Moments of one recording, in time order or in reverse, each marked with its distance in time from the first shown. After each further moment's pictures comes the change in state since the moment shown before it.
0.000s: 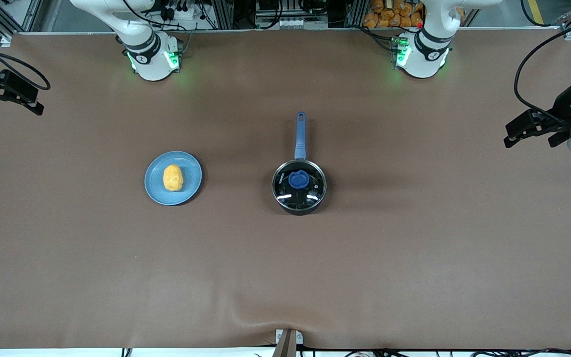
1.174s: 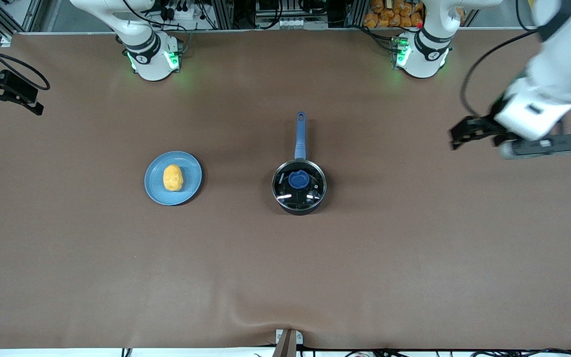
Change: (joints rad) left arm -0.042 0.068 -0.188 -0.004 -0.005 0.004 -0.336; right arm 0.000 0.001 -0.001 0.000 0.000 -0.002 0.000
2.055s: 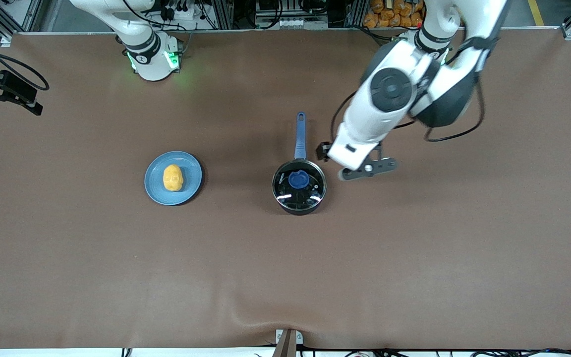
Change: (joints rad) left arm -0.232 0.334 -0.157 0.068 -0.014 0.205 -0.474; right arm -0.002 0.000 -0.002 0.000 0.000 0.000 0.000
